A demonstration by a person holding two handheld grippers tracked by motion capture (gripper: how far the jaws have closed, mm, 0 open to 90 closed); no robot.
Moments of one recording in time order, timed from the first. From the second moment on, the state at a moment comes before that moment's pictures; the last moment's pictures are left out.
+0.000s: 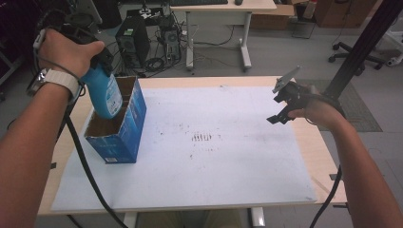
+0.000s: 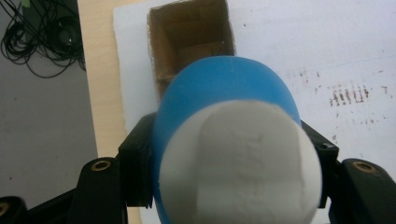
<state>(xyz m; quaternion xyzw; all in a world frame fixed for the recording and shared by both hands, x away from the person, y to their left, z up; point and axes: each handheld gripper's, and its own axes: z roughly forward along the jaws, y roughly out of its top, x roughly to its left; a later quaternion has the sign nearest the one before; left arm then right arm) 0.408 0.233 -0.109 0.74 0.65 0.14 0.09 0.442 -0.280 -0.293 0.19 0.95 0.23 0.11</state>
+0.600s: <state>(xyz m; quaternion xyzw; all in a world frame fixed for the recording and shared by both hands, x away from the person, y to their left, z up) 0.413 0.244 -0.140 0.73 0.66 0.15 0.09 0.443 -0.279 -0.295 0.20 0.95 0.22 0.11</state>
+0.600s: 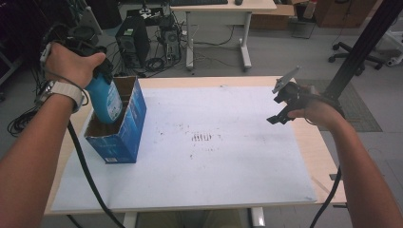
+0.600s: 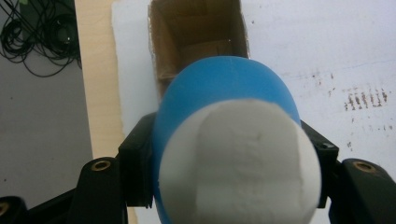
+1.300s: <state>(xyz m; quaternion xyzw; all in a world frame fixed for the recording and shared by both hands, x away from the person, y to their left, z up) 0.417 0.250 -0.192 0.74 0.65 0.15 0.09 0.444 -0.279 -0.297 0.20 0.95 0.22 0.11</state>
